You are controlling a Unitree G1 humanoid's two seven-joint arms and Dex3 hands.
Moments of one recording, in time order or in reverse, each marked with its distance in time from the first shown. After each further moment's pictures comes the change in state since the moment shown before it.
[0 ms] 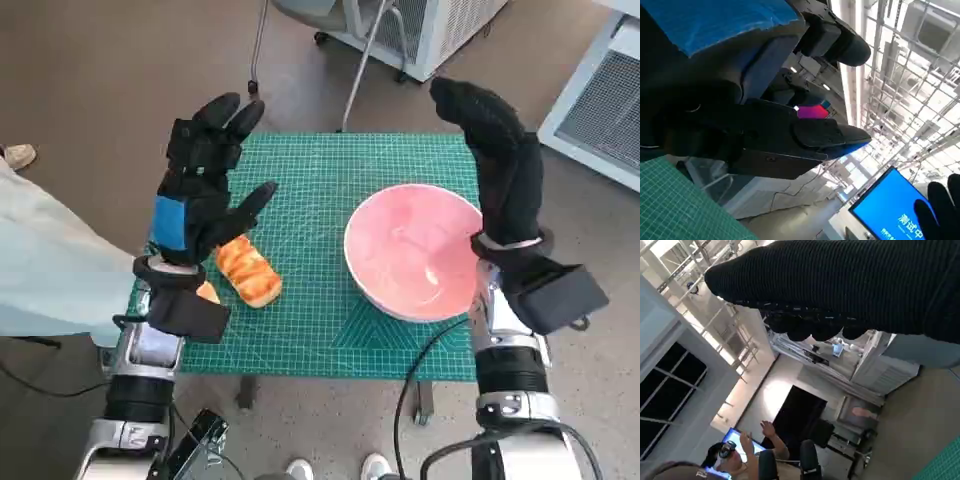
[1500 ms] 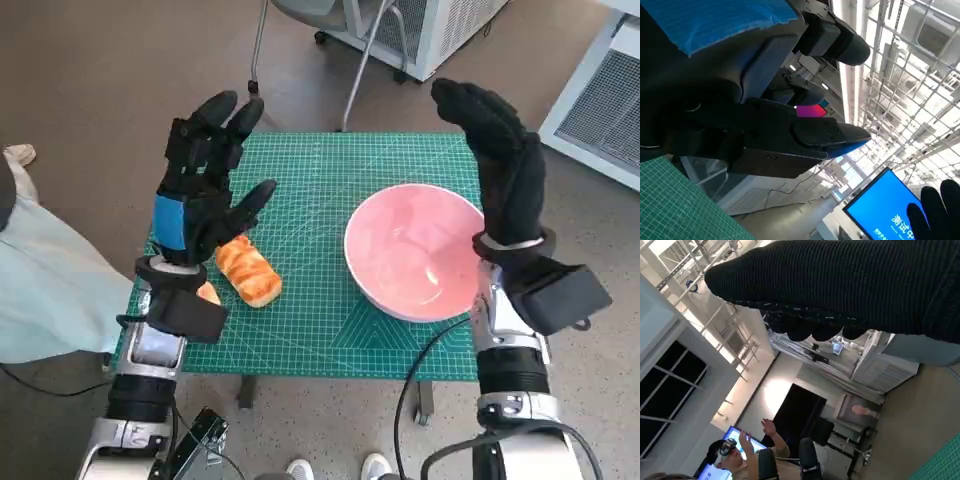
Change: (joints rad) left arm -0.001 -0.005 -0.009 -0.004 -0.036 -0.005 -0.004; right arm 0.022 -0.023 -0.017 -0.011 0.020 0.004 0.020
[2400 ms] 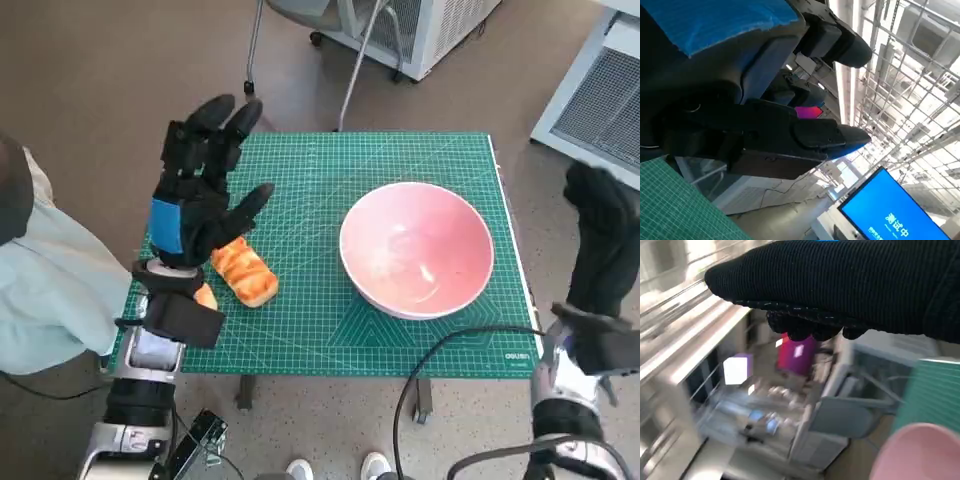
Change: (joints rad) left arm 0.021 -0.005 0.004 -0.034 -0.006 0.004 -0.004; right arm 0.186 -0.101 -0.173 0.315 -0.004 -0.117 -0.193
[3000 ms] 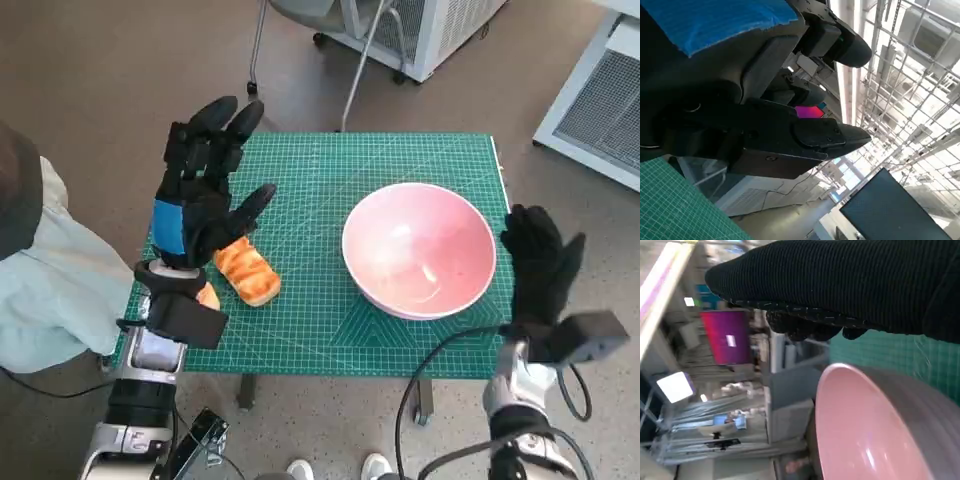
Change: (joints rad) left arm 0.007 0.004 0.003 -0.012 0.006 0.010 0.006; right arm -0.075 0.114 -0.080 0.160 0.125 0.257 0.124
